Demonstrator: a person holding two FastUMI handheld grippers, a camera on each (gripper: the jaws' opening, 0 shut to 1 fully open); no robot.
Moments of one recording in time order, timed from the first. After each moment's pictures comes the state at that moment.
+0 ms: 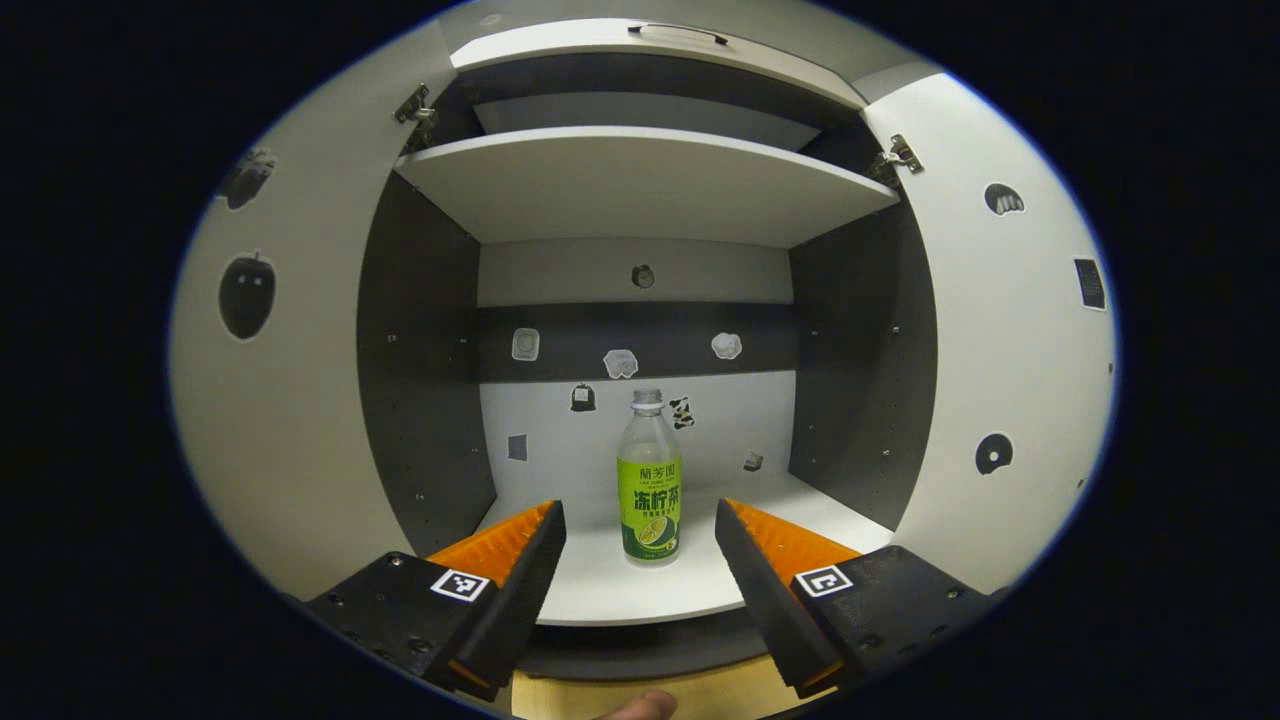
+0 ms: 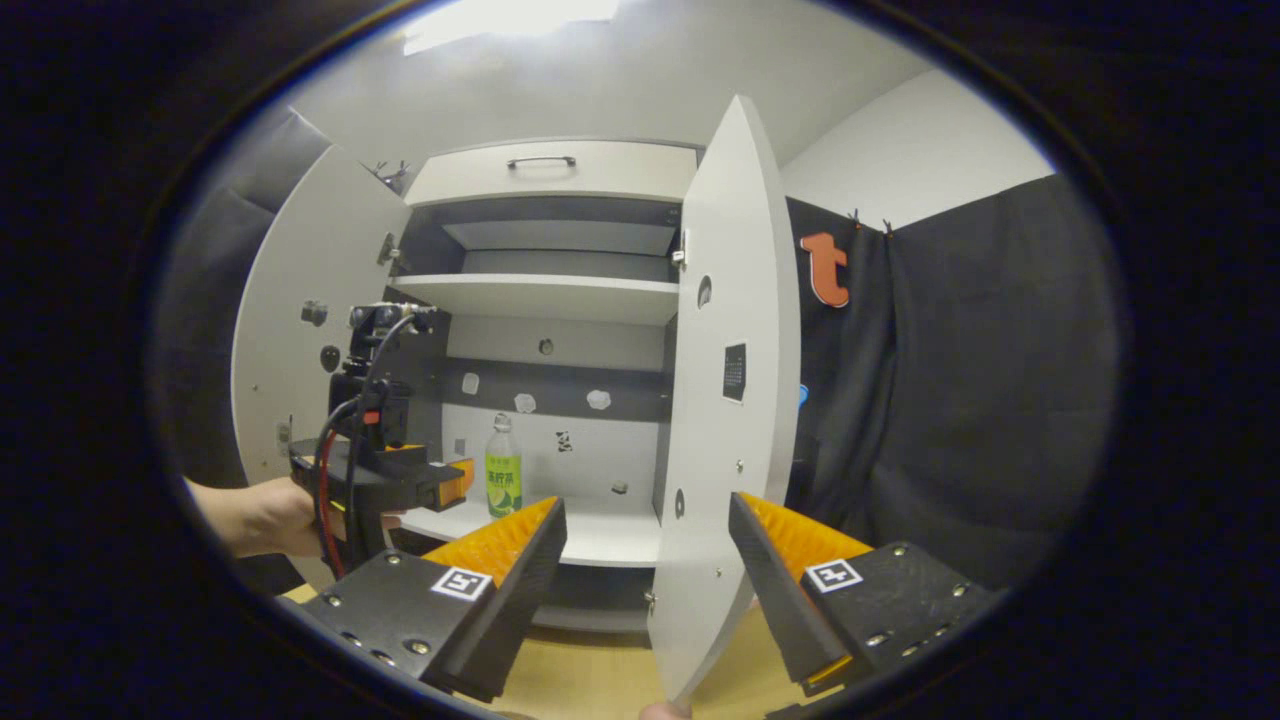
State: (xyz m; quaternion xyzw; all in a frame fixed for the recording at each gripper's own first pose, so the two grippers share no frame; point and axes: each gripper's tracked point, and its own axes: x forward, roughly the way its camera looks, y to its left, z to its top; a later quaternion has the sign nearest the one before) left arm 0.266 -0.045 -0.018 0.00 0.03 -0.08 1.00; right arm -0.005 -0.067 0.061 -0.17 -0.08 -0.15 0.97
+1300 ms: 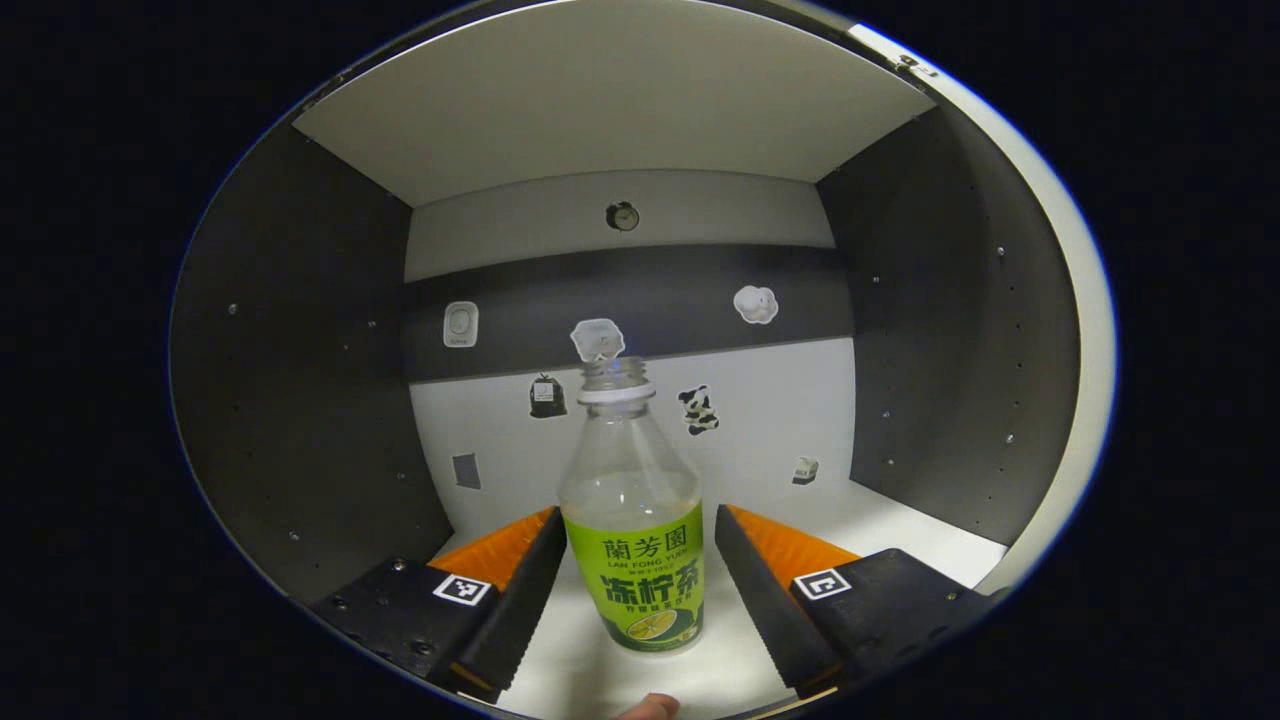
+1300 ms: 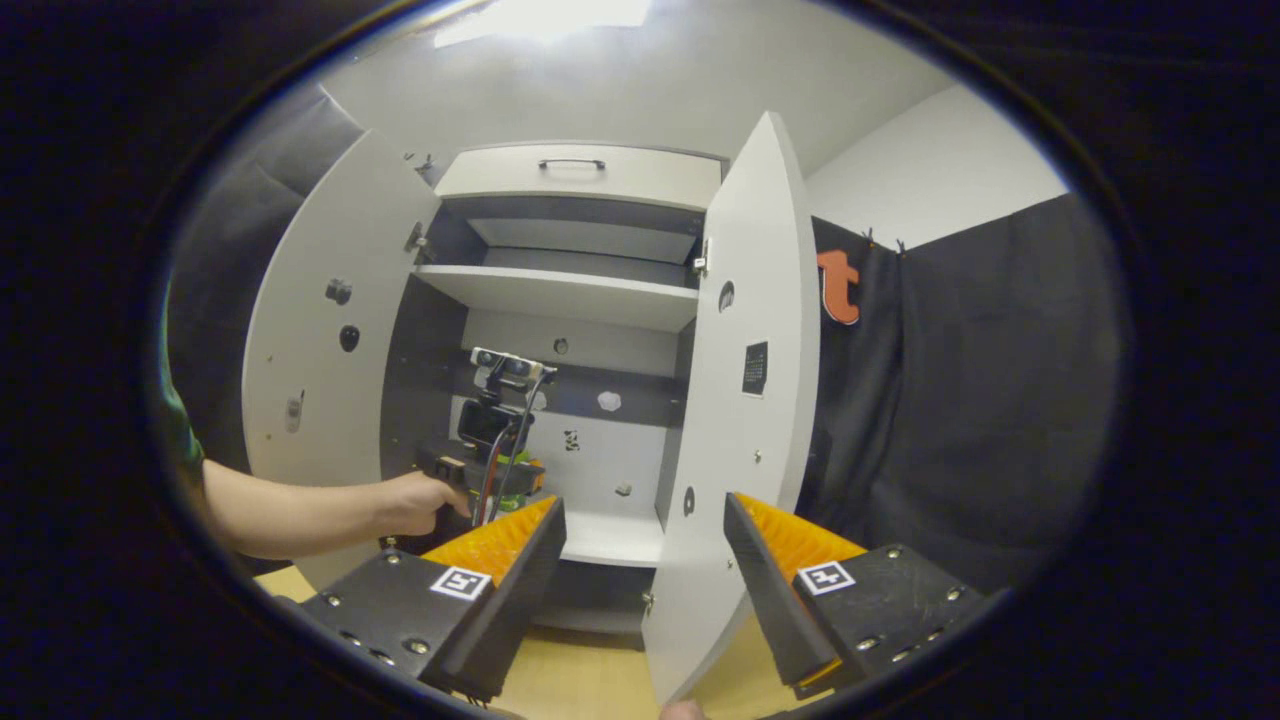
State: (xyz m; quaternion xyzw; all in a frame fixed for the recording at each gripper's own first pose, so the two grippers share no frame) left arm 0.412 -0.077 -0.062 0.04 0.03 -0.07 1.00; right arm -0.010 -0.058 0.046 -0.21 -0.09 -0.14 0.96
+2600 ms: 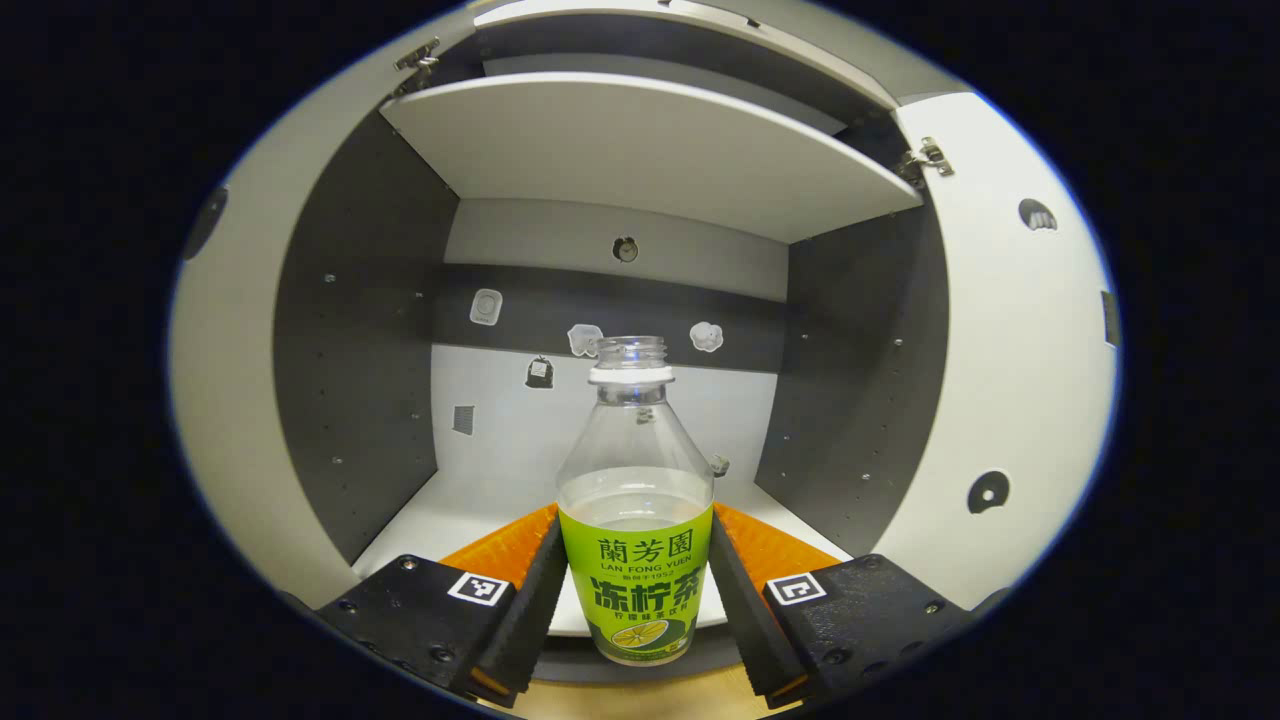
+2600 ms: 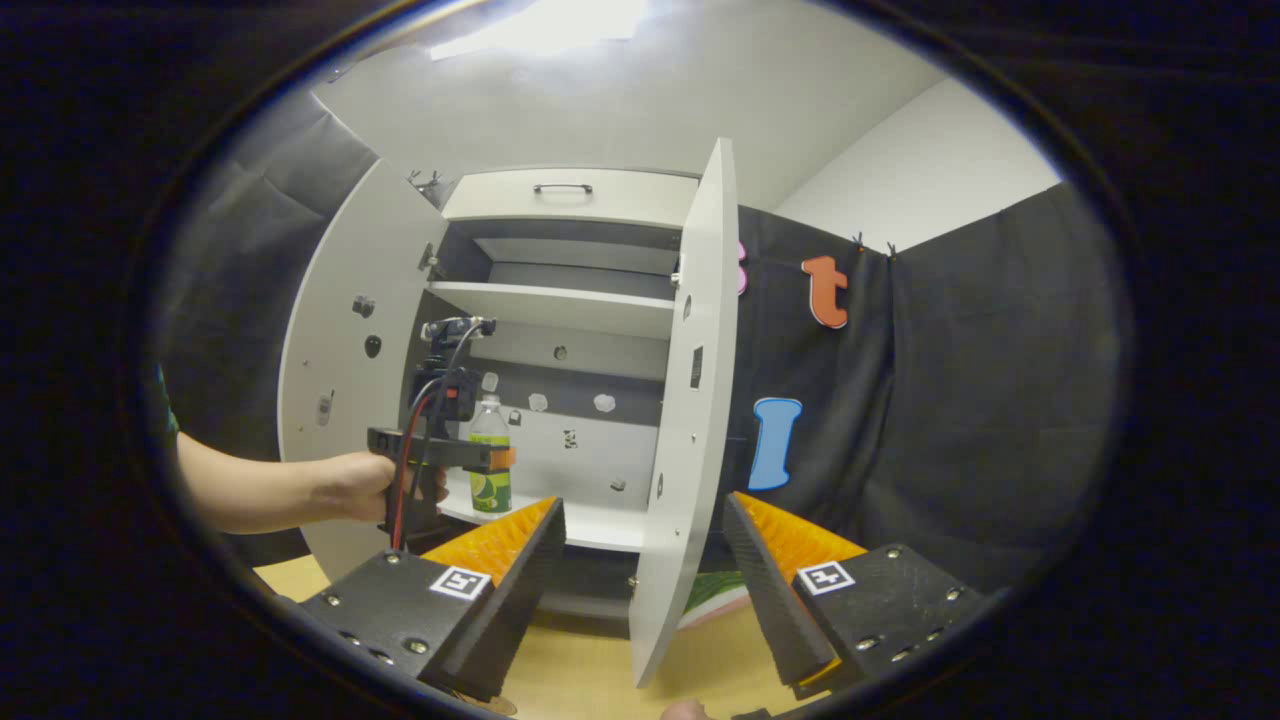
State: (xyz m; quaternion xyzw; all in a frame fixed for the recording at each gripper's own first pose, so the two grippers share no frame) left arm 0.265 -0.081 -0.026 -0.07 0.06 -0.11 0.99; right arm -0.076 -0.075 0.048 -0.20 -0.10 -0.11 0.97
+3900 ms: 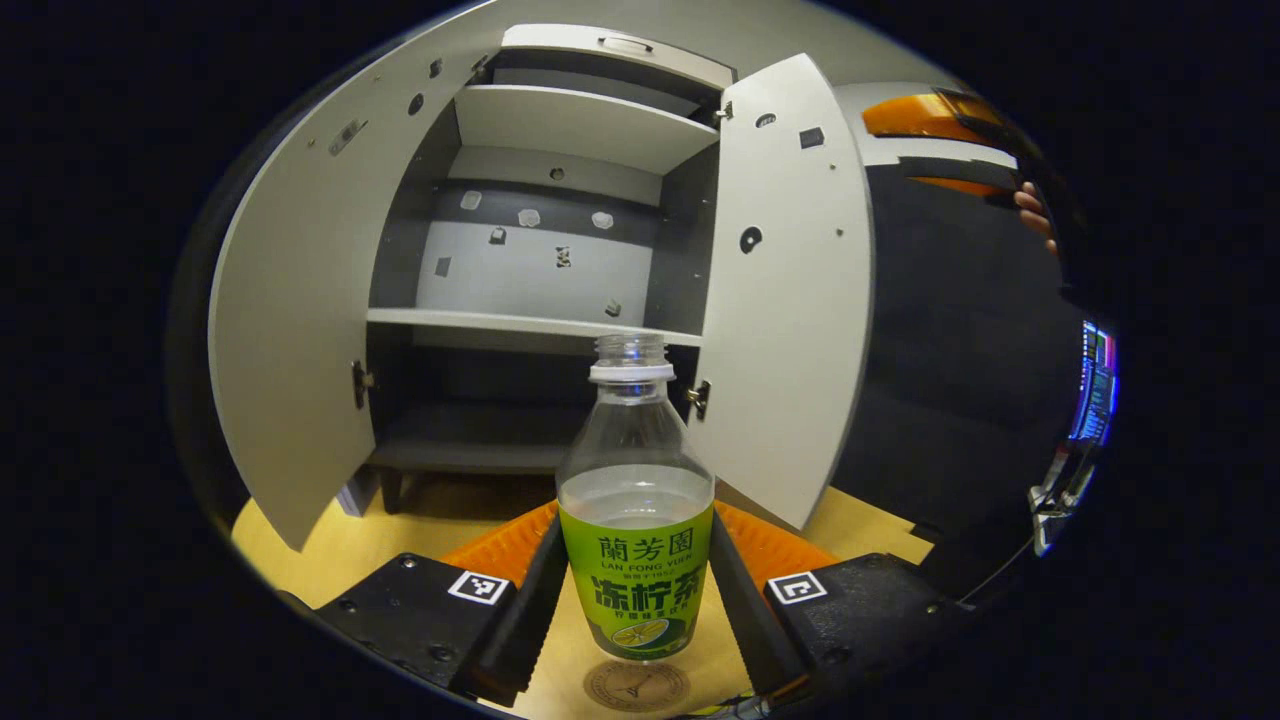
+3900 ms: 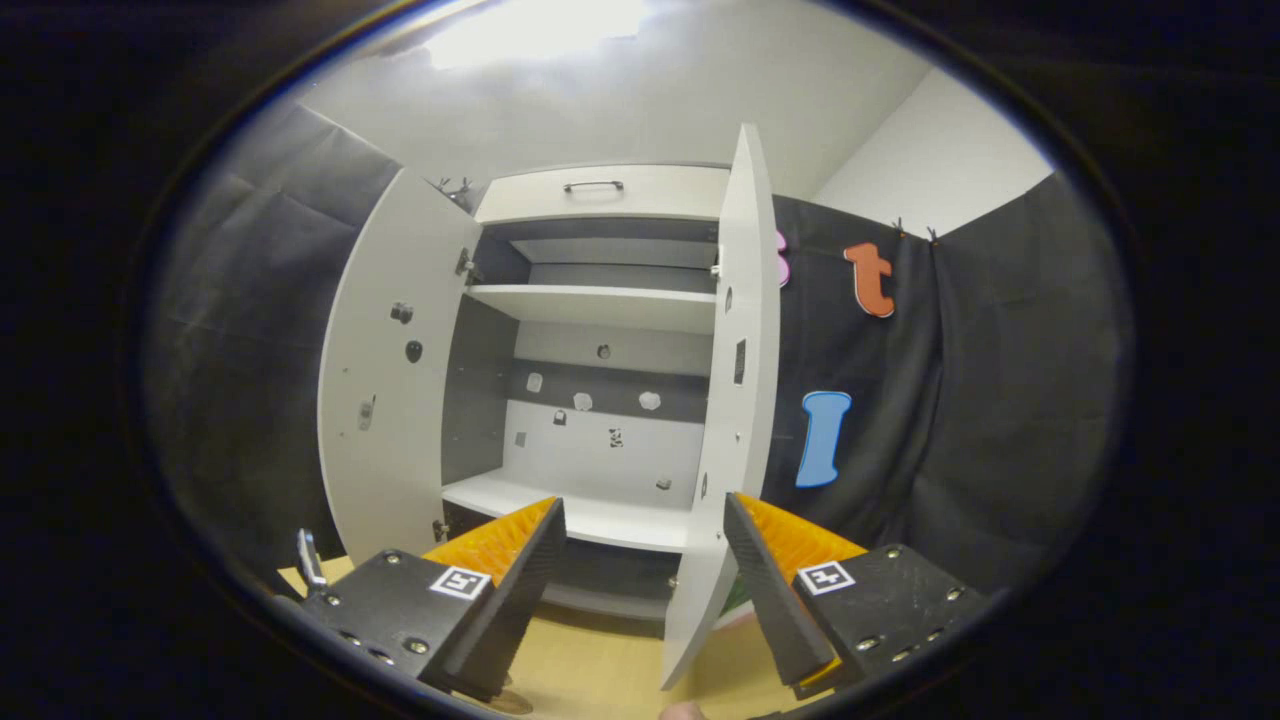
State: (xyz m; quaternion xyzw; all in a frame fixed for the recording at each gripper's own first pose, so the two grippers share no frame) left arm -0.014 -0.144 -0.264 -0.07 0.09 -0.23 0.97; right arm -0.063 -0.065 0.043 -0.19 -0.08 -0.04 0.98
